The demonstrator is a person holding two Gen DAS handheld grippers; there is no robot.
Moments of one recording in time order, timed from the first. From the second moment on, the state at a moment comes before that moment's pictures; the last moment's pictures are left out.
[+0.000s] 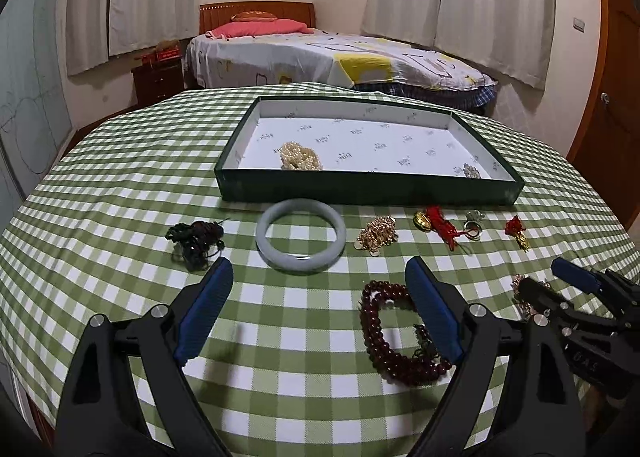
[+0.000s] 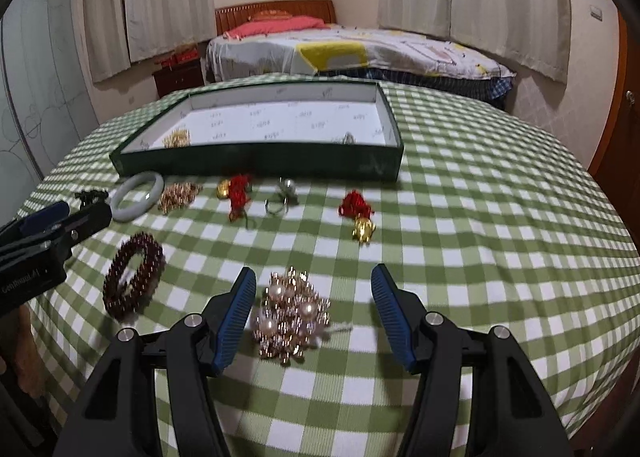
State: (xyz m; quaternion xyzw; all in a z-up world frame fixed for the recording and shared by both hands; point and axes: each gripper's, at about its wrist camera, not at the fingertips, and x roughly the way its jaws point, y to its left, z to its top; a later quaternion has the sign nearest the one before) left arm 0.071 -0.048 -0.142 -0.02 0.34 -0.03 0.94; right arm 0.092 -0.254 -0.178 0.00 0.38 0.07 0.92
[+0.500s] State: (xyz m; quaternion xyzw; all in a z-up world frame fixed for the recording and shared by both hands) left arm 0.063 -0.065 -0.149 -0.01 0.36 -0.05 0.93; right arm 0.084 -0.254 -0.184 0.00 0.39 0.08 0.92
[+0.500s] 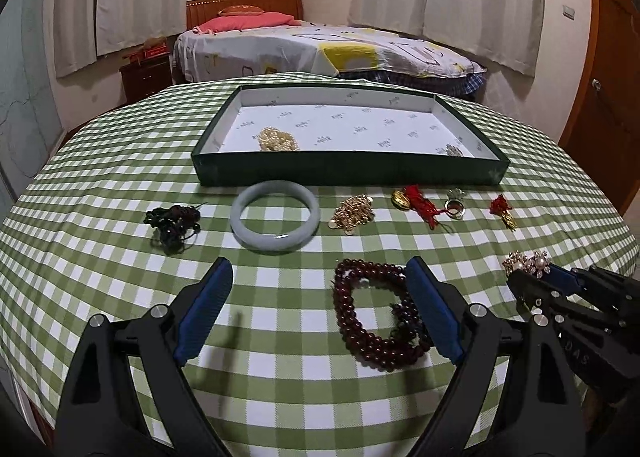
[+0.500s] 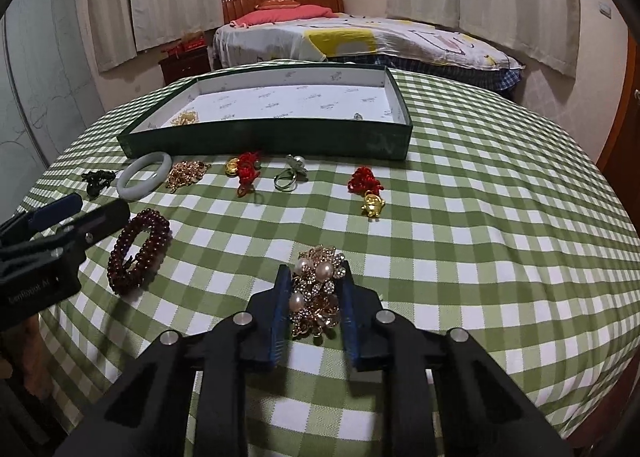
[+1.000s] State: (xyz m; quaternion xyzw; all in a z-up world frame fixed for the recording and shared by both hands) left arm 0.073 -0.087 -0.172 0.01 0.40 -0.07 0.91; right arm 0.085 -0.260 -0.181 0.01 0.38 0.09 0.92
